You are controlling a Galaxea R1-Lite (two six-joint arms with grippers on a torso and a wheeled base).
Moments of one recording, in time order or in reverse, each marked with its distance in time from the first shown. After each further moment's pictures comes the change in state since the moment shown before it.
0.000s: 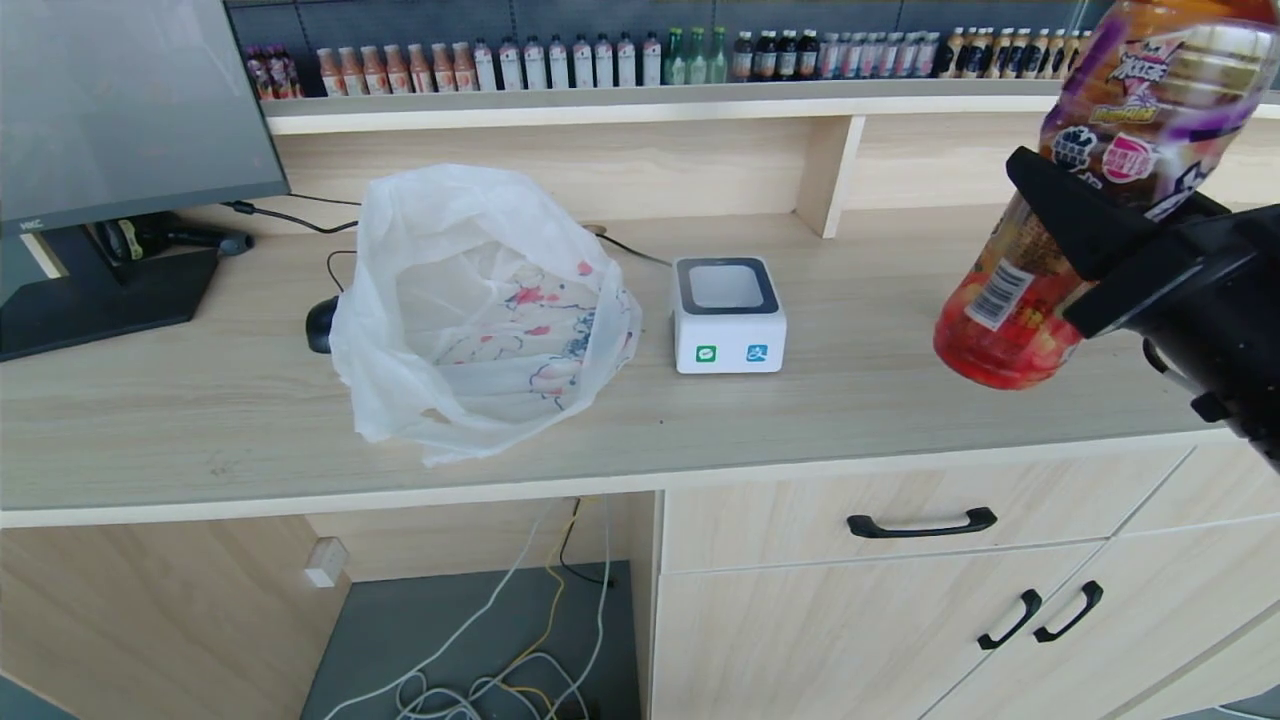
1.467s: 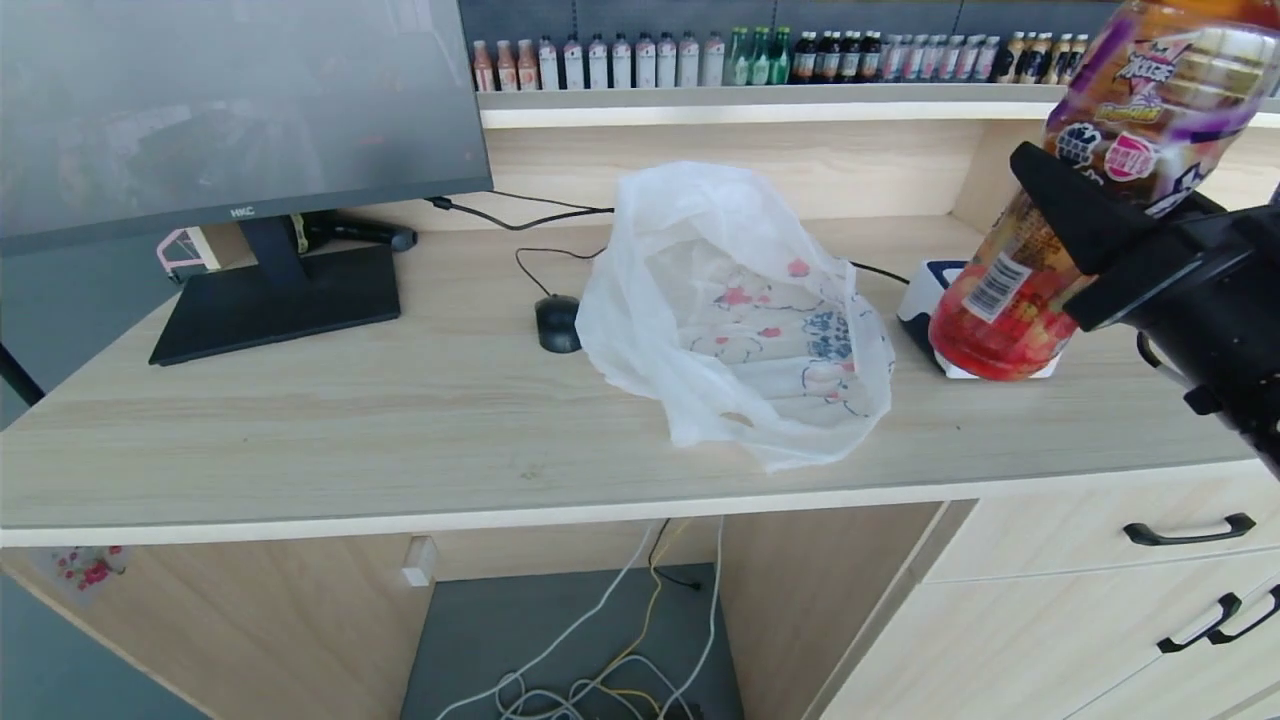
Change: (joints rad) left arm 0.000 0.000 0.000 0.000 0.000 -0.004; right arm -0.028 0.029 0.006 -0.044 0.054 0.028
